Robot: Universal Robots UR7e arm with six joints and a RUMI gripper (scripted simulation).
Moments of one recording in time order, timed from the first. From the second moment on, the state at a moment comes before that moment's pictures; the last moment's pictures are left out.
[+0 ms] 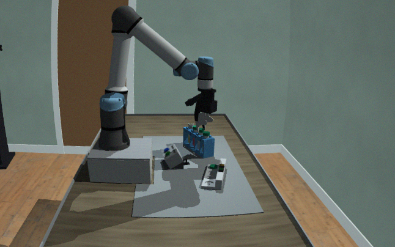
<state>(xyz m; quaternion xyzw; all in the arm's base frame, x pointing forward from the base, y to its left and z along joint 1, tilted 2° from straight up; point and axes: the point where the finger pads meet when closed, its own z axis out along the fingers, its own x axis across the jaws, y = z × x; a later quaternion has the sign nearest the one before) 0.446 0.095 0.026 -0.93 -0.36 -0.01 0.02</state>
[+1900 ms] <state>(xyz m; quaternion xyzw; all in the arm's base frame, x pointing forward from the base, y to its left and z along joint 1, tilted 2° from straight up) 0.446 0.095 0.026 -1.00 -0.07 0.00 0.01</state>
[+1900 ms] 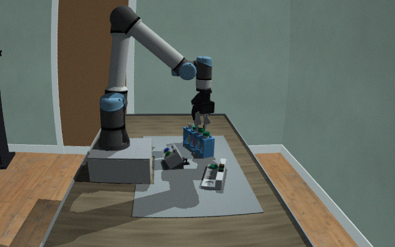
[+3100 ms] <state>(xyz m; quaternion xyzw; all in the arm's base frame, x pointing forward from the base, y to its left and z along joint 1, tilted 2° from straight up) 0.446 0.095 0.026 -0.97 -0.24 -0.01 0.02</state>
